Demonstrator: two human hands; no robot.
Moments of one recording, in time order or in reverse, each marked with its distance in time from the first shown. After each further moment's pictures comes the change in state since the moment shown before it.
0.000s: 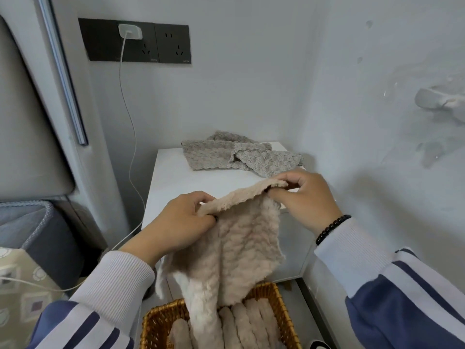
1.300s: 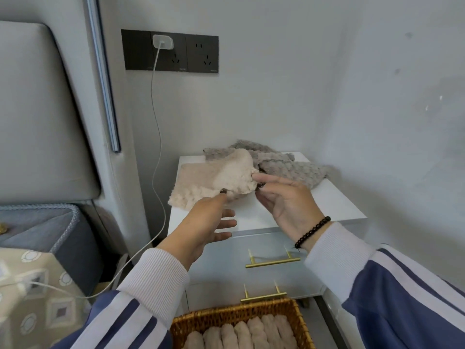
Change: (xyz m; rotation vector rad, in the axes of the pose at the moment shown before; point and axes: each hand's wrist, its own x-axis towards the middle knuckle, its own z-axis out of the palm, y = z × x) left_hand 0.022 -0.003 -0.006 -0.738 0.049 -0.422; right_hand 0.027 -0.013 0.070 0.826 -0.182 0.308
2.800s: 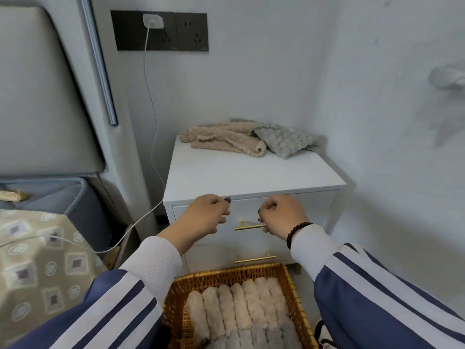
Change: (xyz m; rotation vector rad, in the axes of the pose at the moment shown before) left_hand -0.029 -0.051 0.015 0.386 -0.048 0.091; right_hand -0.043 0.059 -0.058 -1.019 0.107 0.103
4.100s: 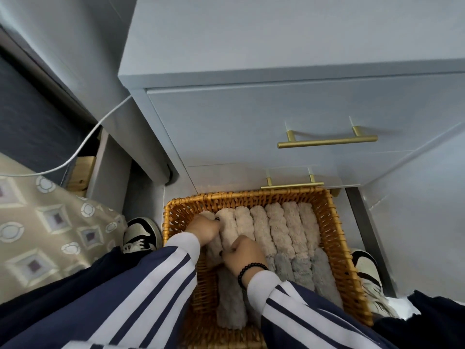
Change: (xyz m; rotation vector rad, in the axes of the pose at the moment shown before) left_hand 0.113 -0.308 0.072 0.251 -0.121 -0.643; right_hand -0.034 0.174 0.282 -0.237 -0.512 0.405
